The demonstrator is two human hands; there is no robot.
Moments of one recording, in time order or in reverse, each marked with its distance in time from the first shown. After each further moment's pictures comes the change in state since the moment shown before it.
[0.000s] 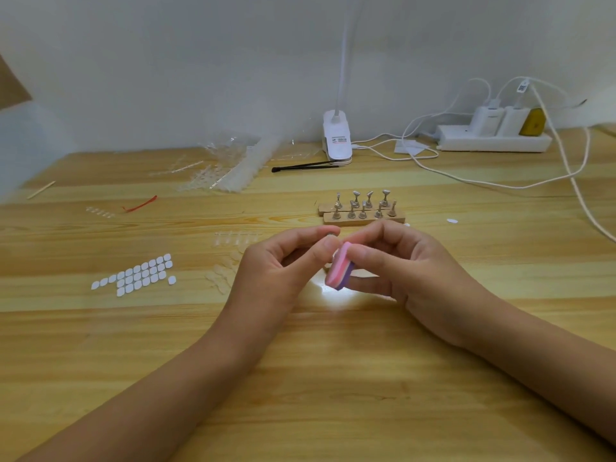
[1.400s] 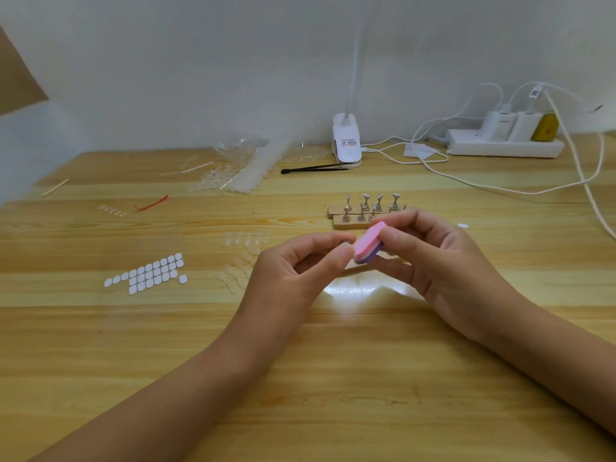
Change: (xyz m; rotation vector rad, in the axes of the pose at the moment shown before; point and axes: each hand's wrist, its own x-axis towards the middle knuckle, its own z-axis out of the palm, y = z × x) left_hand -0.005 0.004 0.002 -0.020 -0.026 -0.010; right_hand 0.003 -0.006 -0.009 0.052 0.082 -0.081
